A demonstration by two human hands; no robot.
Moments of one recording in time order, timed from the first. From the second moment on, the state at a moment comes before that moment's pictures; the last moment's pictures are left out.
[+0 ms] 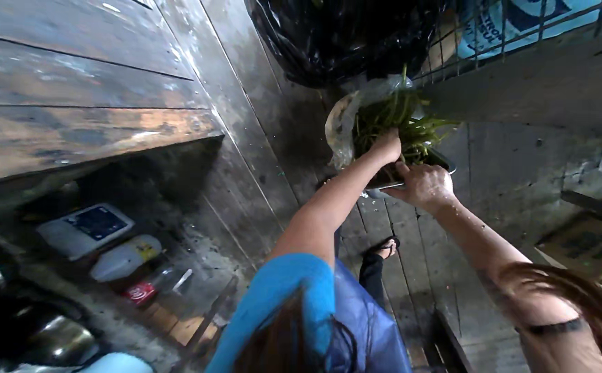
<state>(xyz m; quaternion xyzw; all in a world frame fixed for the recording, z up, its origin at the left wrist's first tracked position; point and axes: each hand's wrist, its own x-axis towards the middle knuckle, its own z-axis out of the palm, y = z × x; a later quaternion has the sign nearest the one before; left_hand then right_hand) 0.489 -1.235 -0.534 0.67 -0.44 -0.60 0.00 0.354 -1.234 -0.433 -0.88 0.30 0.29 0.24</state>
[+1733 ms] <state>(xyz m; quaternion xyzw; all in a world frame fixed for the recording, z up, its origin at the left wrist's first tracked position) 0.578 -1.269 -0.517 0.75 -0.43 -0.50 0.05 0.441 -1.235 -0.371 -0.95 0.07 0.21 0.23</state>
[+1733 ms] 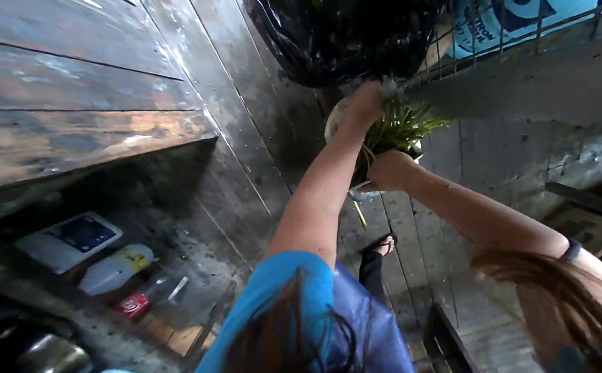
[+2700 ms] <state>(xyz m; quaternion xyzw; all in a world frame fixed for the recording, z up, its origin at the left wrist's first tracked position) 0.468 -1.027 -0.592 0.81 -0.18 -0.54 0.11 0.425 -1.241 -0.373 -0.95 0.15 0.17 0.21</state>
